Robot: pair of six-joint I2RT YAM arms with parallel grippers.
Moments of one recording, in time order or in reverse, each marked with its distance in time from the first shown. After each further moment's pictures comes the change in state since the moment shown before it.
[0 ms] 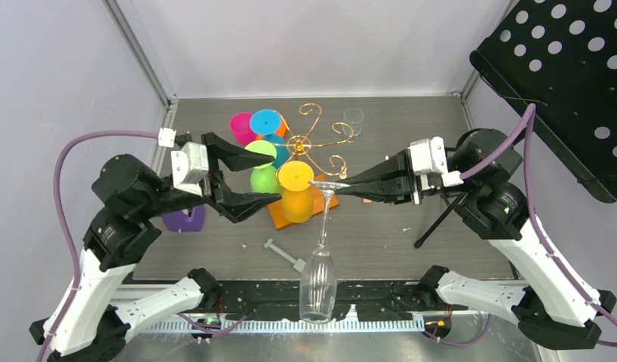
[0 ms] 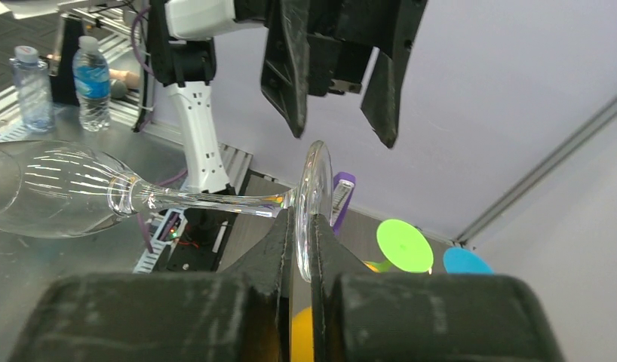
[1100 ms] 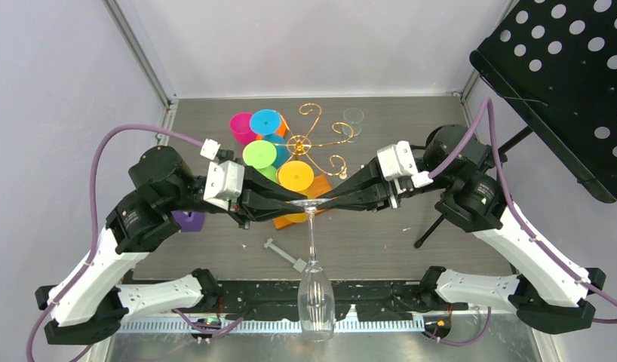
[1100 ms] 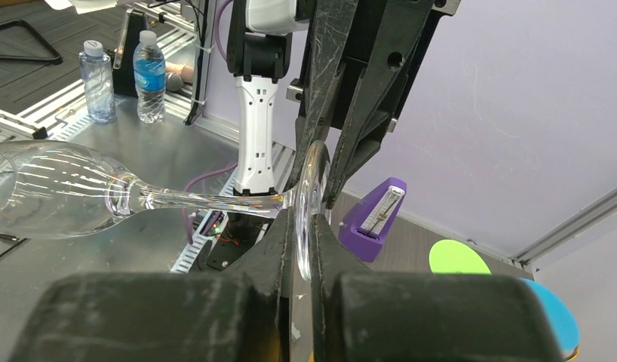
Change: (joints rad) left arm -0.197 0.108 0.015 -0.010 0.093 0.111; right arm 0.116 0.087 0.015 -0.019 -0.033 -0.013
